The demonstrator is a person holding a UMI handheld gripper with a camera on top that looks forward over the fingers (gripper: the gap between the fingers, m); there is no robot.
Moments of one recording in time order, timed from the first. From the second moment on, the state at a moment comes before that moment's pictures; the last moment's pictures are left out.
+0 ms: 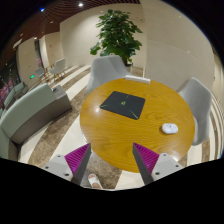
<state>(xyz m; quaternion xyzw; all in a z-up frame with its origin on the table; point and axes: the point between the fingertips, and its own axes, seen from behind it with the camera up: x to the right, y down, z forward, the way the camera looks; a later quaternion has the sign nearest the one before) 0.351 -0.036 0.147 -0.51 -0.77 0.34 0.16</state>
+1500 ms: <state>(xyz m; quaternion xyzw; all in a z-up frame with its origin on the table) 0.183 0.168 0.037 -0.65 -0.63 0.32 0.29</state>
